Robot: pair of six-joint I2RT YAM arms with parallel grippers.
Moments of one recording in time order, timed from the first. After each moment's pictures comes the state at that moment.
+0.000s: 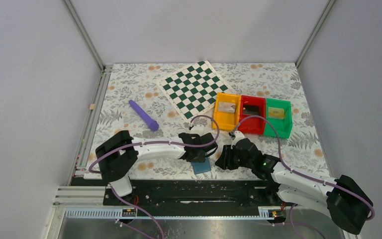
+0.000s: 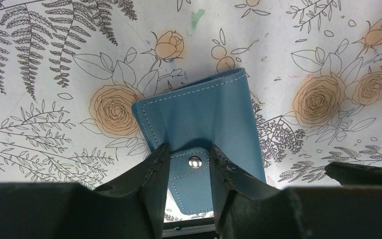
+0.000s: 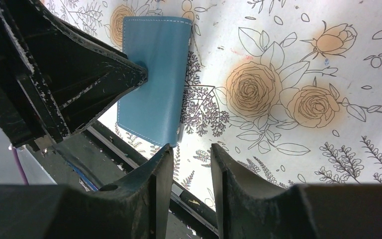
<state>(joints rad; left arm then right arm) -1.14 1.71 1.06 -0.61 -0.32 -1.05 0.82 0.92 0.26 -0.05 -0.12 0.71</state>
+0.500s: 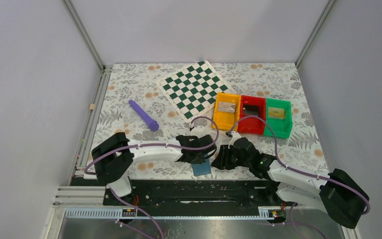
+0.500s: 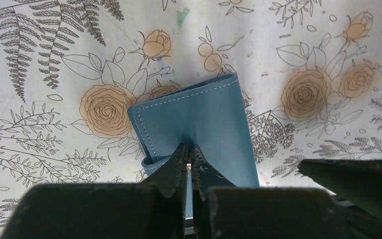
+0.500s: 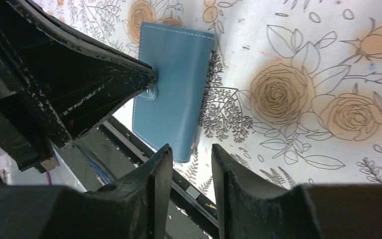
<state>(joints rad) -1.16 1.67 1.02 -0.56 -0.34 -1.04 0.82 1.00 0.26 0.05 -0.19 0.75</state>
